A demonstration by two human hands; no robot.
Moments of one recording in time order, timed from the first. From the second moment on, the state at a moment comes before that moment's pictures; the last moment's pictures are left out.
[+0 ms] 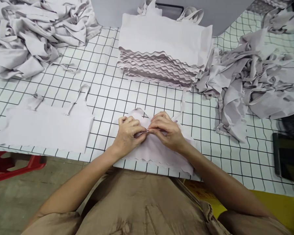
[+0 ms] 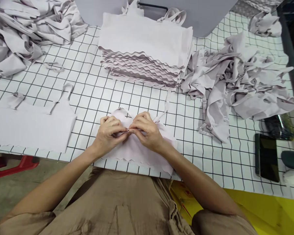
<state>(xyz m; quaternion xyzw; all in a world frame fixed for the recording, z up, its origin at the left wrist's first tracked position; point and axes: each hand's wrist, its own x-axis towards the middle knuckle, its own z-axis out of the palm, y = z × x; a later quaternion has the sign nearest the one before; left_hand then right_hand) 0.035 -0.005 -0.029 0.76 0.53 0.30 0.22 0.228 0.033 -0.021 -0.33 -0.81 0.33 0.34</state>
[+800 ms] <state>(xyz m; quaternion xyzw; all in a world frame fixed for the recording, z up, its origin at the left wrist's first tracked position) 0.033 -0.003 -0.028 0.77 0.51 0.31 0.23 0.225 0.037 -0.016 -0.32 -0.84 0.31 0.32</state>
